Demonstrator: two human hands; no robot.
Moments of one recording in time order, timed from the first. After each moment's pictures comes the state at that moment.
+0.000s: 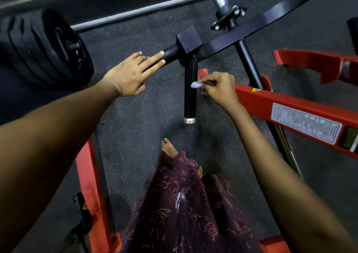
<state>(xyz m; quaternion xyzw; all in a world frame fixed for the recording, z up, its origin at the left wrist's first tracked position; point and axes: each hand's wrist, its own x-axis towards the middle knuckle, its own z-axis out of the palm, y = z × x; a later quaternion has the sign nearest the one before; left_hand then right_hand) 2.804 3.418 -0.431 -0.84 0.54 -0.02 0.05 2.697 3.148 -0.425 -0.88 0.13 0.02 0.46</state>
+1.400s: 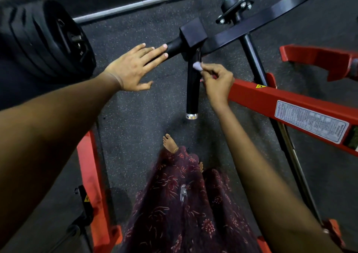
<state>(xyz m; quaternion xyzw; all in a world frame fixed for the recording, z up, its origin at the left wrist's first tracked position) 2.805 3.421 -0.434 -0.83 0.55 -0.02 0.02 2.703 3.178 -0.449 -0.78 0.24 -0.15 0.56</state>
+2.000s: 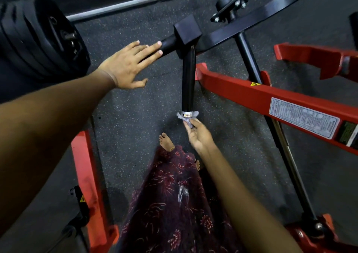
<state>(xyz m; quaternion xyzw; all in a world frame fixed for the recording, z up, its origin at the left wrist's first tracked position) 2.803 3.424 -0.438 -0.83 0.56 -0.02 -0.01 2.595 3.221 -0.477 -0.18 0.51 0.08 0.84</state>
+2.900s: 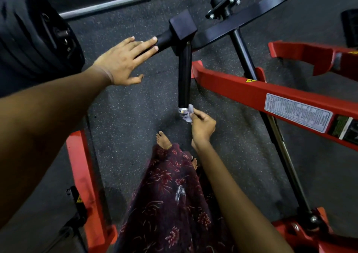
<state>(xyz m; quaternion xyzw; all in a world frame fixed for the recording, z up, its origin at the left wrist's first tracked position) 2.804 3.424 -0.439 -0.83 0.55 -0.02 0.00 2.590 3.225 -0.470 -0.61 0.51 -0.03 0.61</state>
